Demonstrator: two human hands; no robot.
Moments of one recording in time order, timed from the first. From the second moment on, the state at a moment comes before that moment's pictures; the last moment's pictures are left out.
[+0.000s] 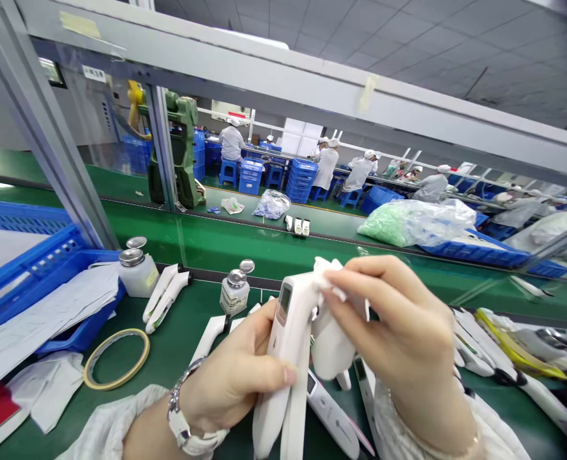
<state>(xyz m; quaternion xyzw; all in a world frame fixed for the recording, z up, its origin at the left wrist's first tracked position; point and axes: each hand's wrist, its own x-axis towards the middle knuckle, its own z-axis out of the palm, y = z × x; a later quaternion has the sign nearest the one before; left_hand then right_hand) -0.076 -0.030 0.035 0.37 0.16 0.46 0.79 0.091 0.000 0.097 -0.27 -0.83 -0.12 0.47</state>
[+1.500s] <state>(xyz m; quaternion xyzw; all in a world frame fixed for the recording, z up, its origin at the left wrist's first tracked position) -0.069 -0.030 0.031 0.34 0.08 0.46 0.81 0.094 -0.015 0.091 -0.21 -0.90 -0.04 0.37</state>
